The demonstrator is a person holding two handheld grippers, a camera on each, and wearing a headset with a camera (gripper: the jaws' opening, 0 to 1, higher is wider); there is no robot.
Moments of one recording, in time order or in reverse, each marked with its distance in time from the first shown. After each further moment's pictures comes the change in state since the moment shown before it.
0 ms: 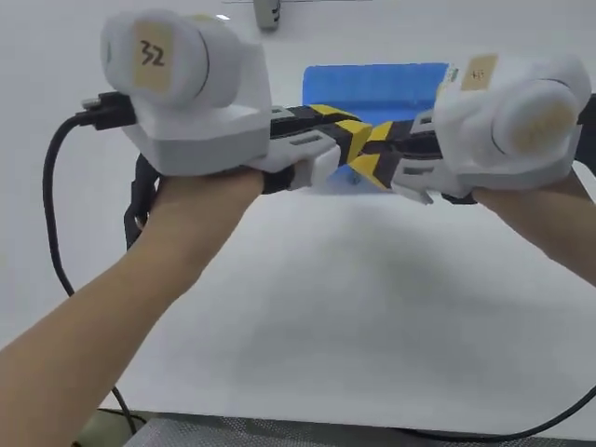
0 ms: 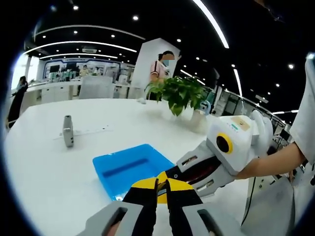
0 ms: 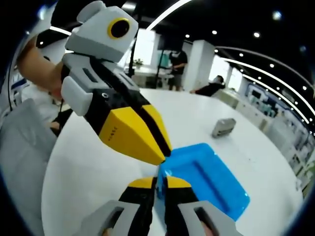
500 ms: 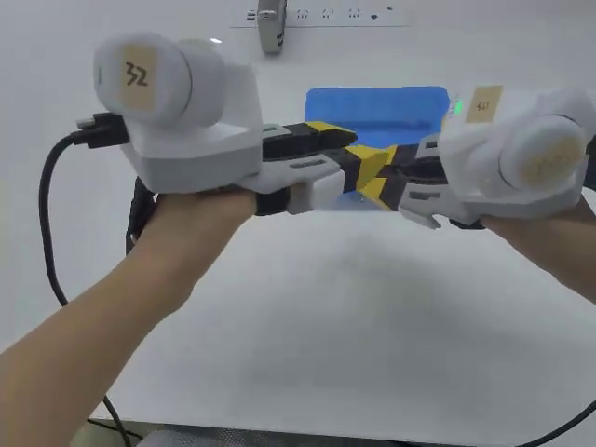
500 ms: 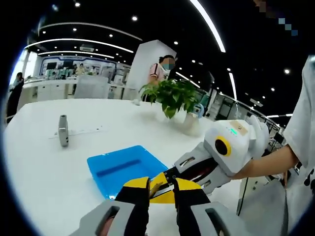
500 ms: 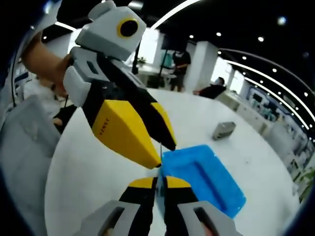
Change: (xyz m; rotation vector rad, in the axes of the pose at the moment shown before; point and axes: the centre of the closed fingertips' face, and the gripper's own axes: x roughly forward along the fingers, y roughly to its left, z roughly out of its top) left arm -0.006 -0.015 0.002 -0.016 -0.014 -0.054; right arm -0.009 0.005 0.001 -0.036 0.009 0.001
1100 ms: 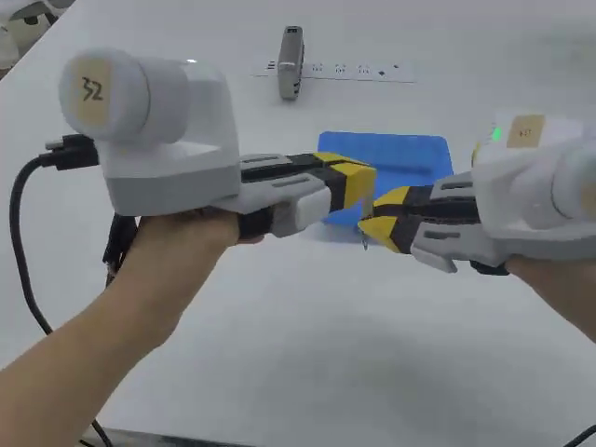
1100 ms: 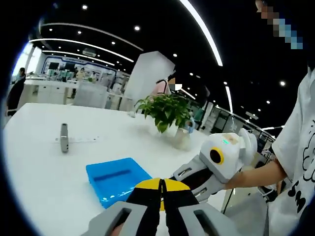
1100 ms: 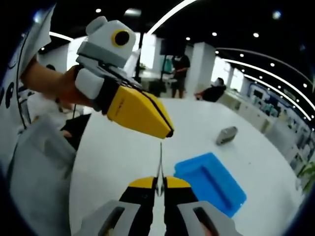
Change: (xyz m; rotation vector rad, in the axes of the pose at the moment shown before) left arm -0.039 -0.030 0.034 -0.052 -0.108 -0.048; right arm -0.029 0.026 0.029 0.045 -0.027 0.025
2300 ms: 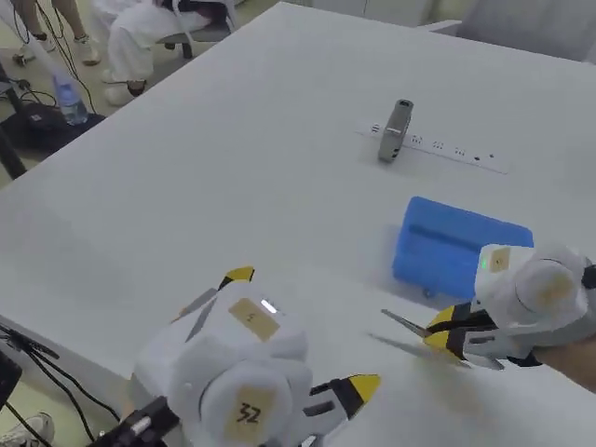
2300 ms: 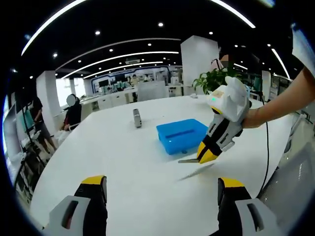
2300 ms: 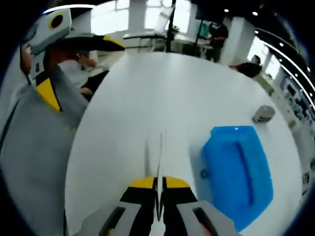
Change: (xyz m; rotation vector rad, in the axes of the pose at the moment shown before) left arm -0.117 0.026 -0.103 0.118 0.097 0.655; right arm 0.022 0.033 -0.052 -0.051 0.243 0.205
